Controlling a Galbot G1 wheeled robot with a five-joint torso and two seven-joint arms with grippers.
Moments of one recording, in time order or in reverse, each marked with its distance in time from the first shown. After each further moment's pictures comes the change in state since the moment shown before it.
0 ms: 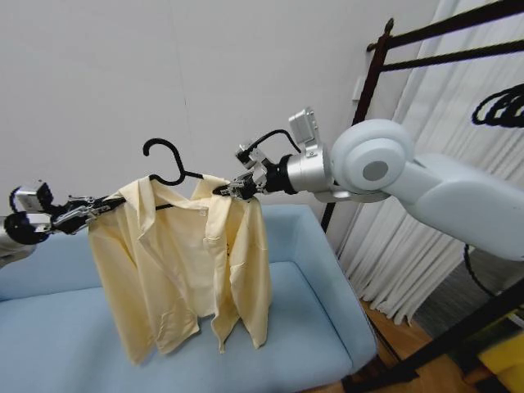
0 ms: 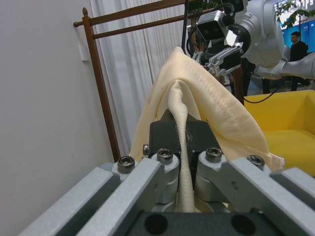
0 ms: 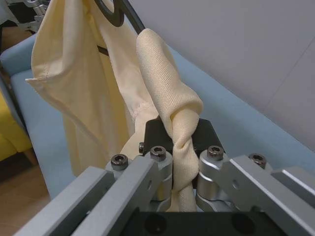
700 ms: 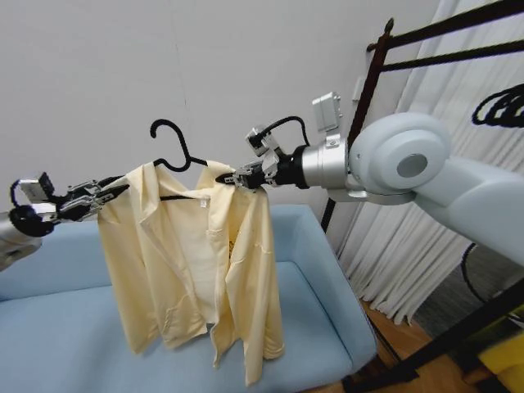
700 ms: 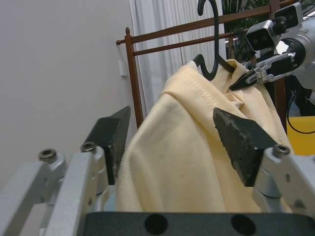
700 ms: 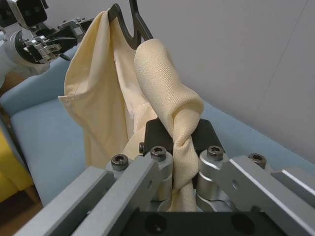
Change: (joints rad) left arm -0.004 -0.020 -0.001 -0.041 -0.048 -0.013 -0.212; right arm -0.090 -0.066 0.135 0.036 0.082 0.063 0.093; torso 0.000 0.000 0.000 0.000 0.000
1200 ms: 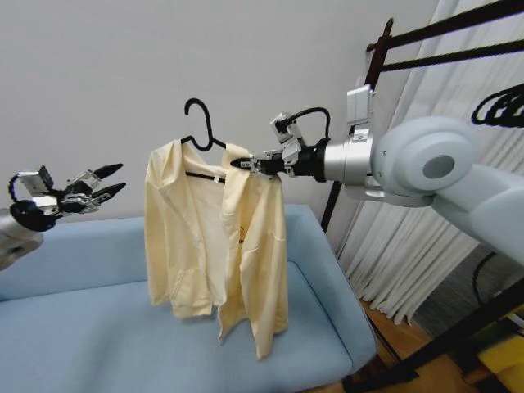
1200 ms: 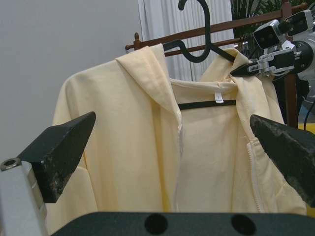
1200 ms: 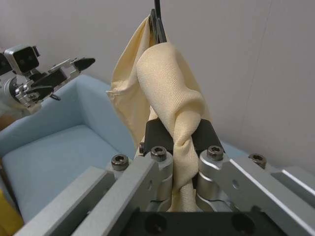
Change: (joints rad) left arm -0.005 -0.004 0.000 -0.028 -0.013 0.000 -0.067; right arm -0.100 -0.053 0.130 0.010 -0.006 0.075 0.021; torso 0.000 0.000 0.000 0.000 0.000
